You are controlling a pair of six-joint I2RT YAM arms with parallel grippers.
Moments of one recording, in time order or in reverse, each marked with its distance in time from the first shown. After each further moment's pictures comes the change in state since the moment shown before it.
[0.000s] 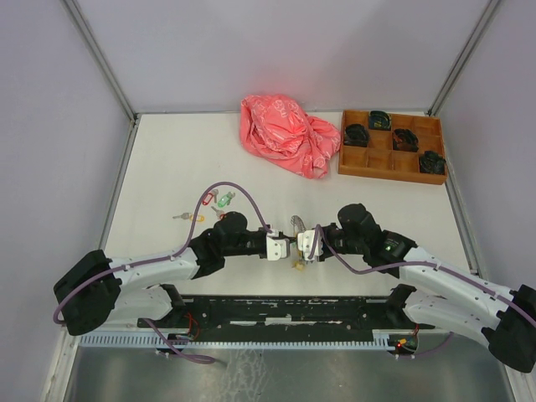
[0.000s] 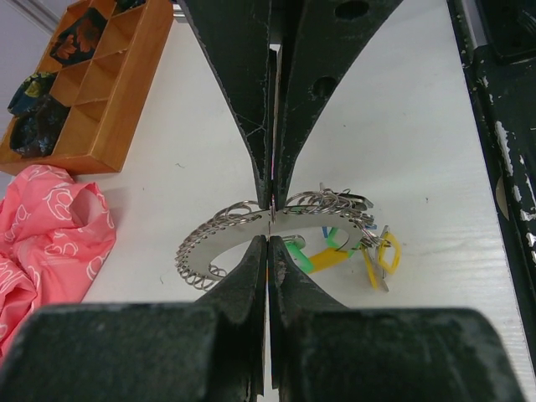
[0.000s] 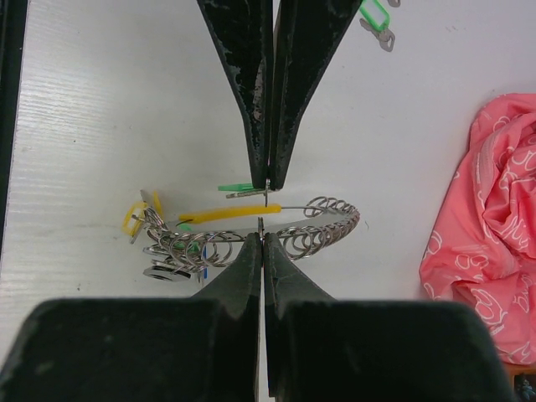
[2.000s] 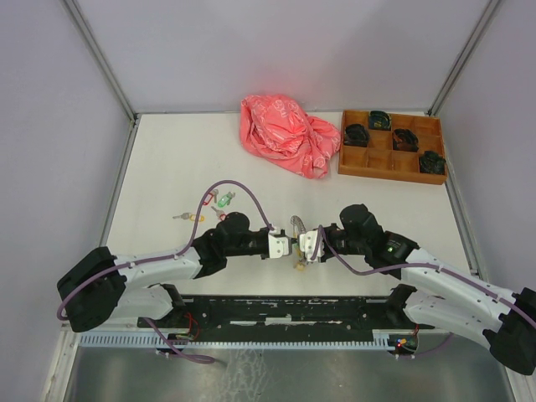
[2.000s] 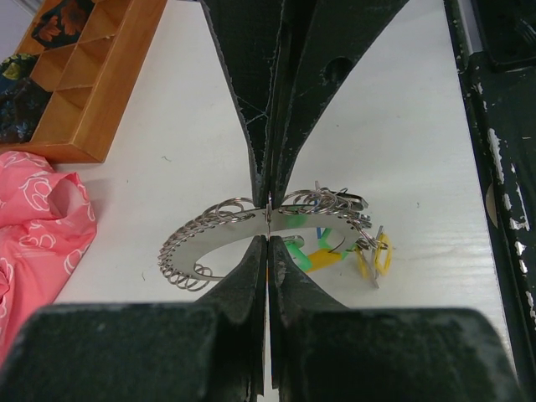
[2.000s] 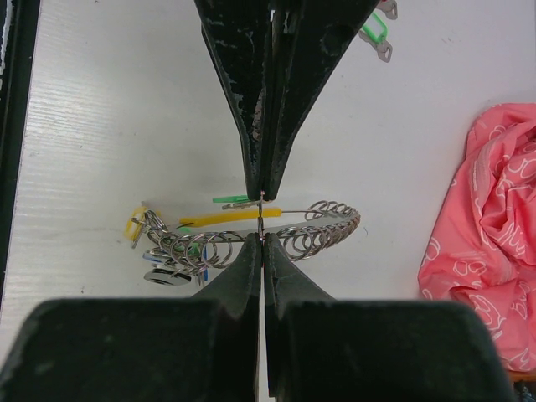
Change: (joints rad) left arm -0.007 0.030 0.000 0.028 -0.011 -0.060; right arm -0.002 -0.021 -0.008 0.006 -0.024 0.001
